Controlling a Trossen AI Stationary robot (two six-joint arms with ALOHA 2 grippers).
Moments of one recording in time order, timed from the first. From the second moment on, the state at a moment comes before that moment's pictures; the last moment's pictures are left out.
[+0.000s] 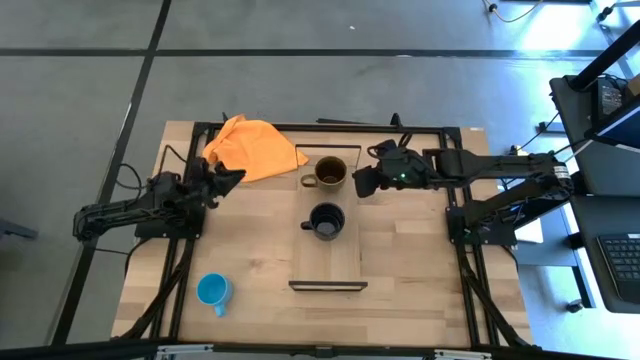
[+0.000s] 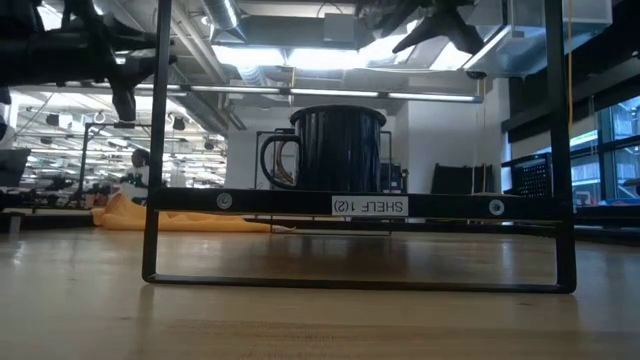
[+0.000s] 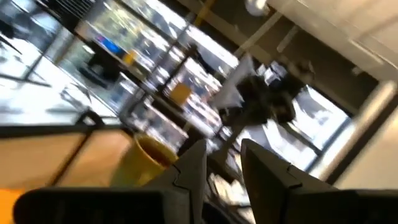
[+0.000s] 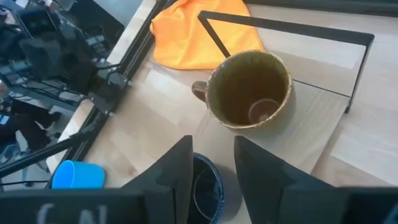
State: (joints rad) left arm 0.24 0.01 0.01 0.28 -0.09 -0.69; right arm 0.01 1.32 1.27 -0.65 0.31 1.01
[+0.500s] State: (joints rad) left arm 0.24 0.01 0.01 0.59 -0.36 -0.70; right arm 0.01 1.32 1.27 -0.54 0.32 0.83
